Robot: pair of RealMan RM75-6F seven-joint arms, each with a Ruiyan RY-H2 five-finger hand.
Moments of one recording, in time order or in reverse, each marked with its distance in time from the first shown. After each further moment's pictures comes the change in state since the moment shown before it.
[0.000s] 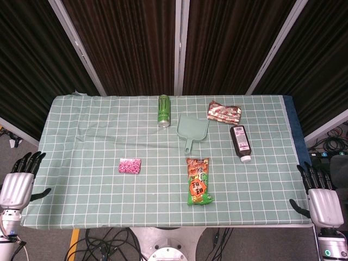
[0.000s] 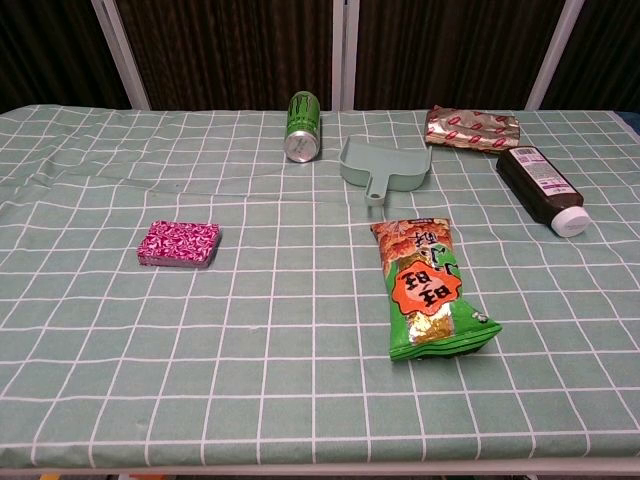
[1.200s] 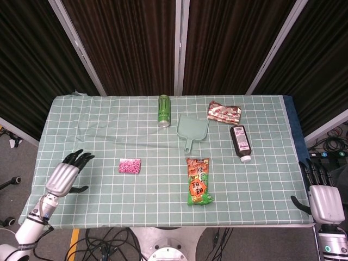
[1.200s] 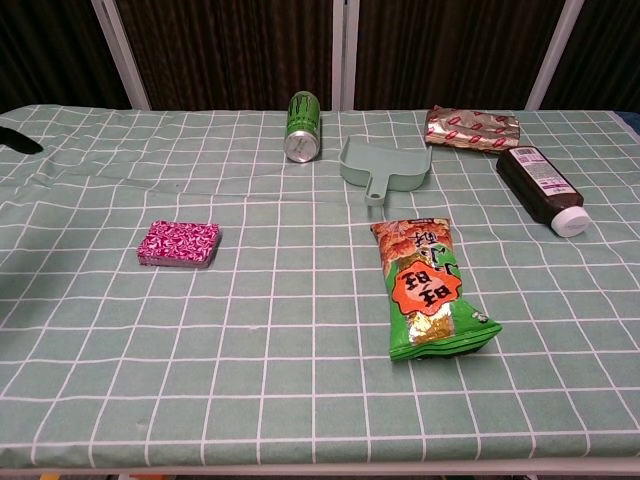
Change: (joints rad) left arm -0.218 -0.127 0.017 0.095 0.123 -0.246 -0.116; right arm 0.012 0.002 0.020 -0.004 0.023 -0.023 -0.033
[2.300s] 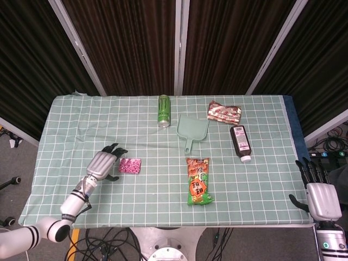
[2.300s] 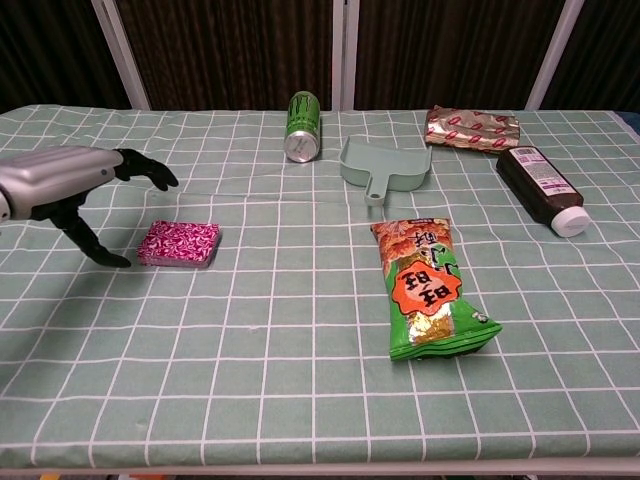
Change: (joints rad) left arm -0.233 -0.218 -0.097 0.054 -0.278 -0.289 0.207; right arm 0.021 -0.001 0.005 0.014 0.005 -0.031 0.019
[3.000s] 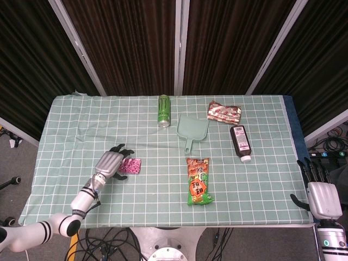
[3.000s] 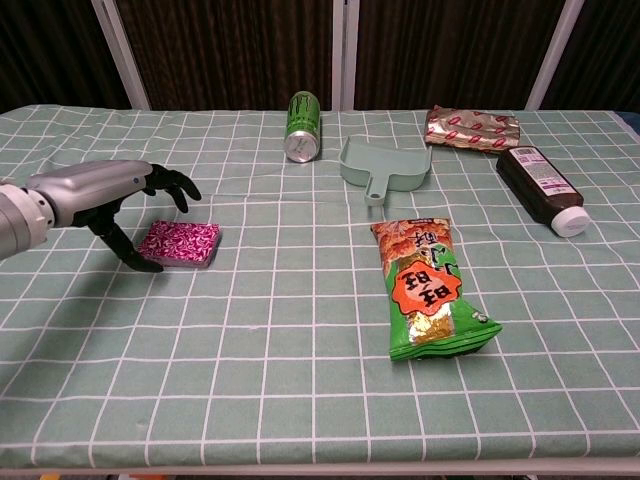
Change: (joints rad) left arm -0.050 -0.079 -0.013 0.066 -0.077 -0.047 -0.054; right arm 0.011 -0.010 0.005 0.027 0.039 -0.038 0.008
